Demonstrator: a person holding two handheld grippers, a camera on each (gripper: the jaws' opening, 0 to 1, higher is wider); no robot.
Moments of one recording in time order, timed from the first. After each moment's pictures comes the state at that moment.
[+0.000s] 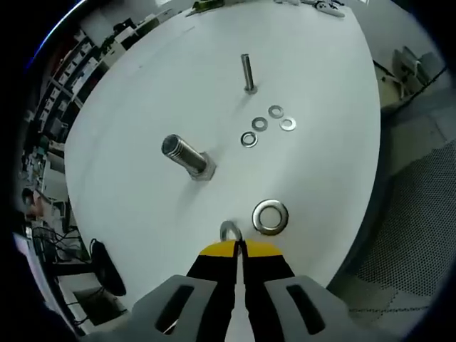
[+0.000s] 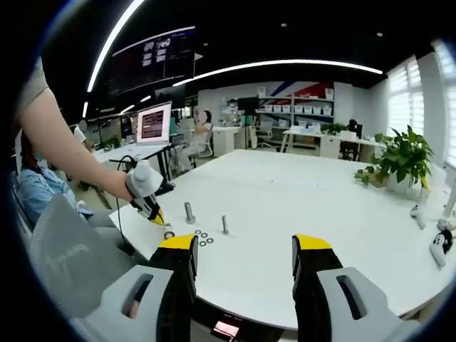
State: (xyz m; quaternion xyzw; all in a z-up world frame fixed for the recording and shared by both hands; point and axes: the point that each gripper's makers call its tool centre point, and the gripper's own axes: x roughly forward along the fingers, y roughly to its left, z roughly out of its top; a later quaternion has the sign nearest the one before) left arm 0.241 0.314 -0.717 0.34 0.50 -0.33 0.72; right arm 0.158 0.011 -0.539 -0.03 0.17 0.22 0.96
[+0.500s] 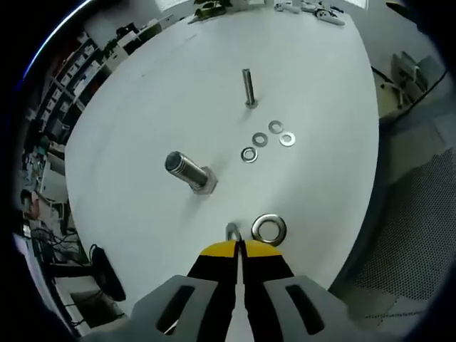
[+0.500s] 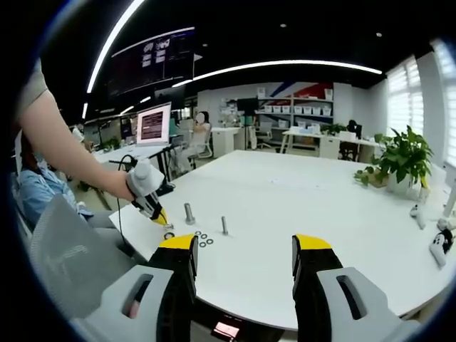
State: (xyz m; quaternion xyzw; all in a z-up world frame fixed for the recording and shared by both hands) left arm 0.250 0.309 -0.709 0.33 0.48 -0.33 0.74; right arm 0.158 0.011 -0.537 -0.03 0.16 0.22 0.96
